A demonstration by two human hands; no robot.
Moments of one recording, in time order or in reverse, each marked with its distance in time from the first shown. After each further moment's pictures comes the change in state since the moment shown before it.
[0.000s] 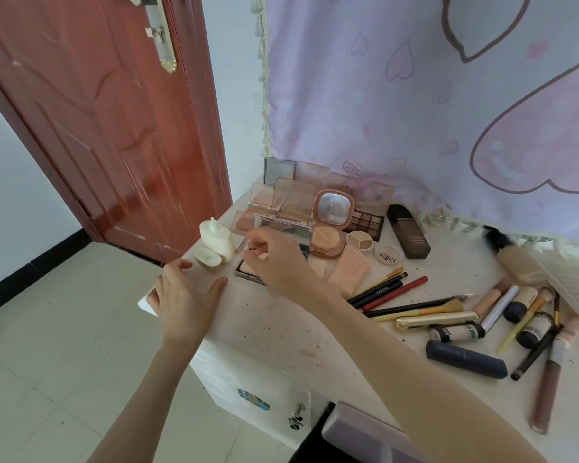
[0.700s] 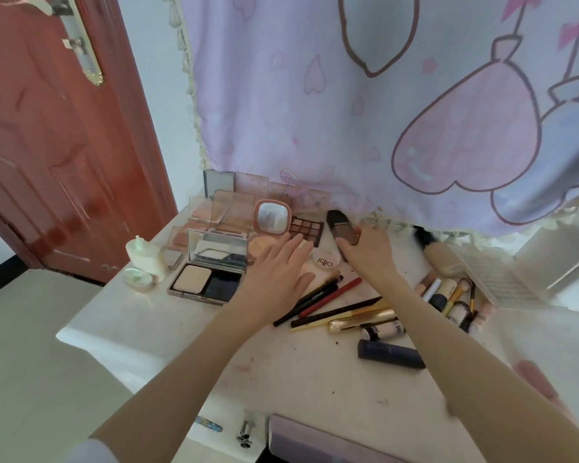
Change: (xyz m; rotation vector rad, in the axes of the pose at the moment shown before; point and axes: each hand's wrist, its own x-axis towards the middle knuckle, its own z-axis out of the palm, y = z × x) left_hand -0.045 0.153 0.076 0.269 -0.519 0.956; right_hand -0.031 0.141 -0.159 -0.447 0.426 0.464
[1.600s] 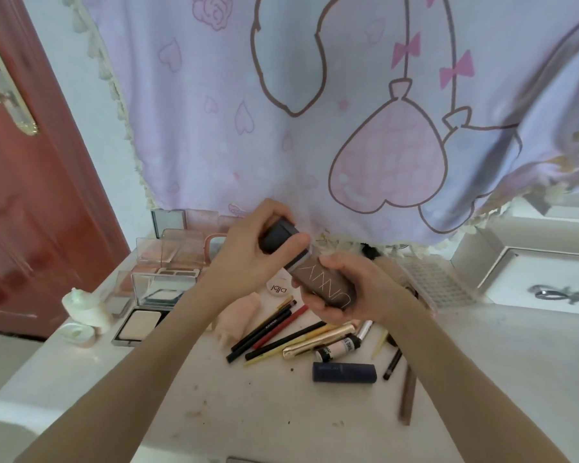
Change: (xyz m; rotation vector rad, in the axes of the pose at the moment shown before) left_hand 0.042 0.059 -0.093 -0.798 0.331 0.233; right_hand -0.061 -0.006 -0.113 1.223 -1.084 -0.123
